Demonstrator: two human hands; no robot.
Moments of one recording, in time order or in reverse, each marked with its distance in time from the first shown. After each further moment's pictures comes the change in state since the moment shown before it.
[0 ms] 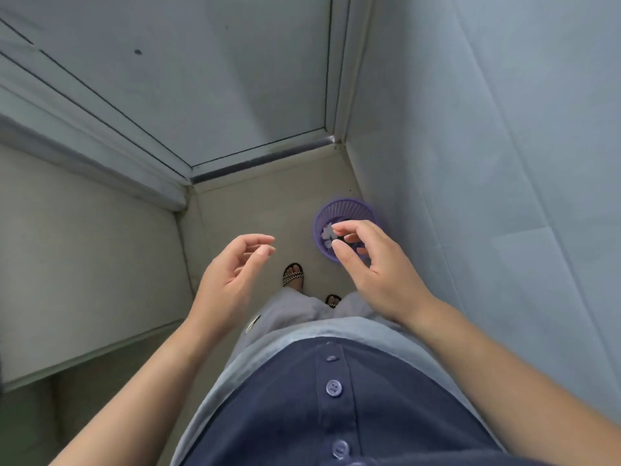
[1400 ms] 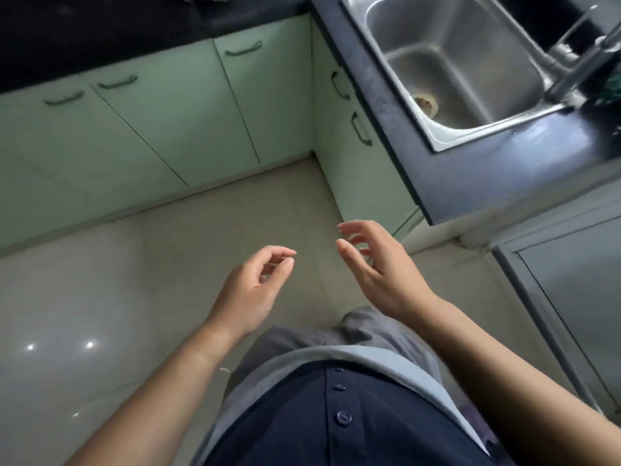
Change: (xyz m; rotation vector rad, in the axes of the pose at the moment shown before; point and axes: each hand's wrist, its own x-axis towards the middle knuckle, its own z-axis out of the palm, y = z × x) left_hand -0.452 -0.267 -0.186 -0.485 1.256 -0.416; right_hand -0.189 -0.188 0.503 -0.491 -1.167 -0.847
